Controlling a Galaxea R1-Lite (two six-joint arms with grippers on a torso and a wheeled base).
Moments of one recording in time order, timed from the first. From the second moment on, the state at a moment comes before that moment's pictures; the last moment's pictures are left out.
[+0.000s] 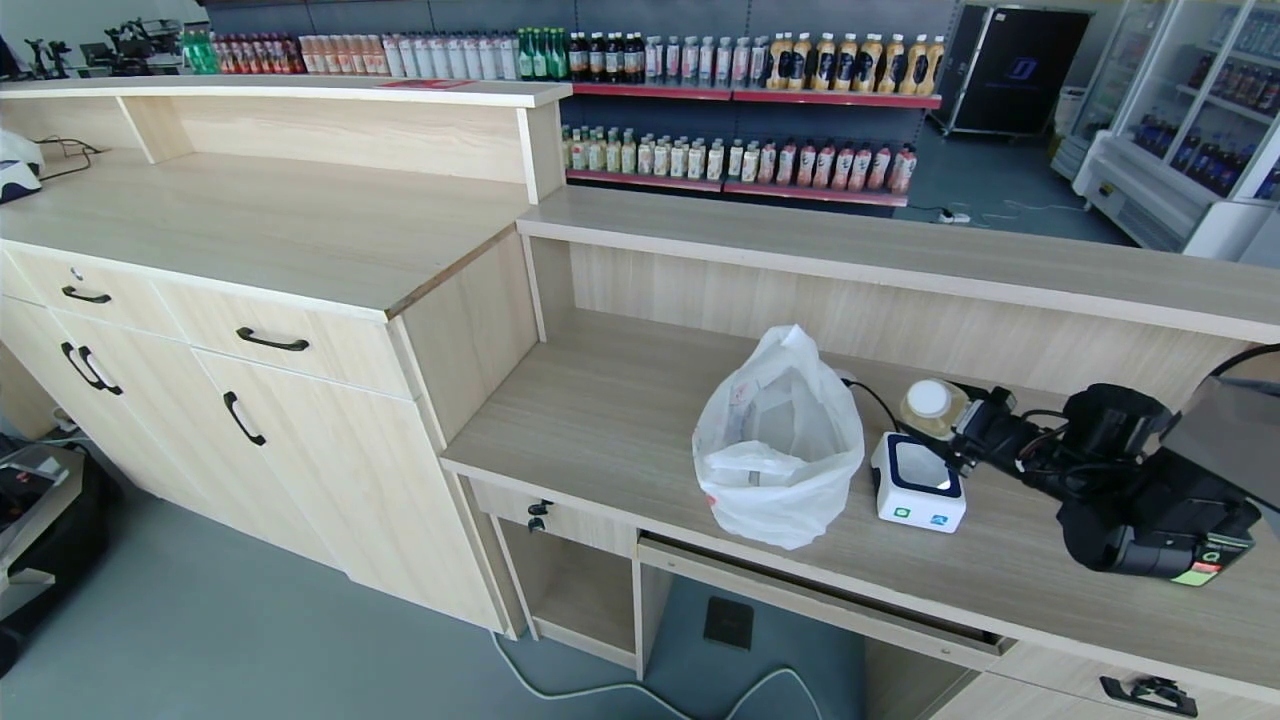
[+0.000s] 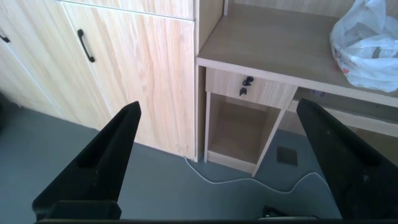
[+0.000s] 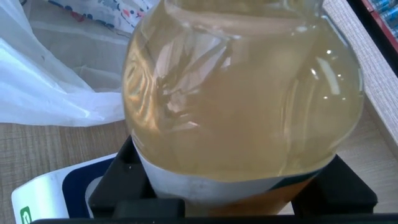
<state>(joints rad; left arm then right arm) 0.00 0.00 0.00 0.00 -0.02 0.00 -0.18 2.42 -1.02 -1.43 0.76 -0.97</state>
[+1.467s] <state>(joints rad) 0.00 0.00 0.00 0.00 -0.02 0.00 -0.25 1.64 -0.64 -0.94 -0.14 -0.36</state>
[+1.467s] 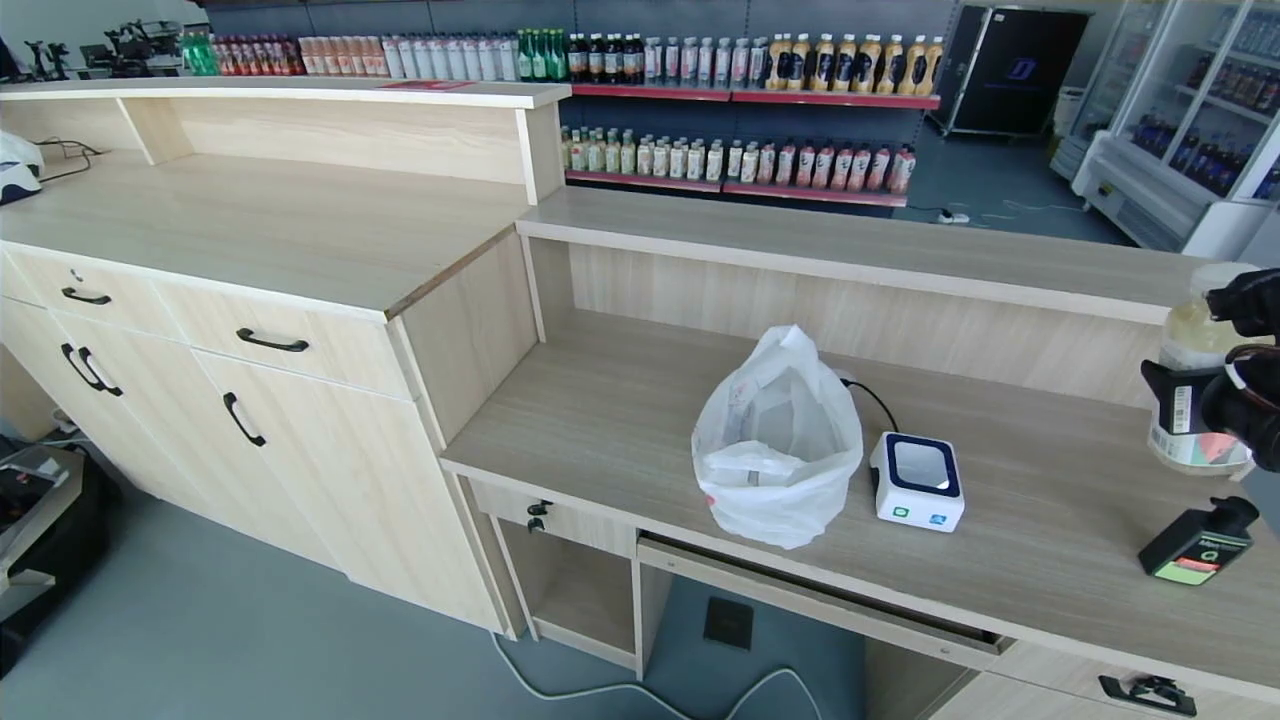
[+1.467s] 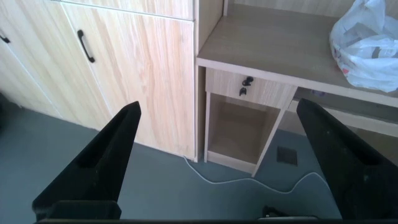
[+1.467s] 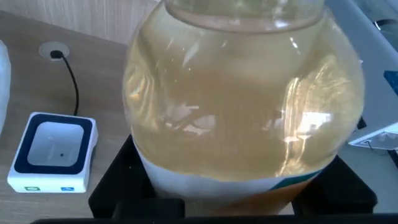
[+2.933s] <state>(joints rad) 0.00 0.00 0.00 0.00 -0.02 0.00 -0.12 2.22 -0.95 -1.20 0.10 -0.22</state>
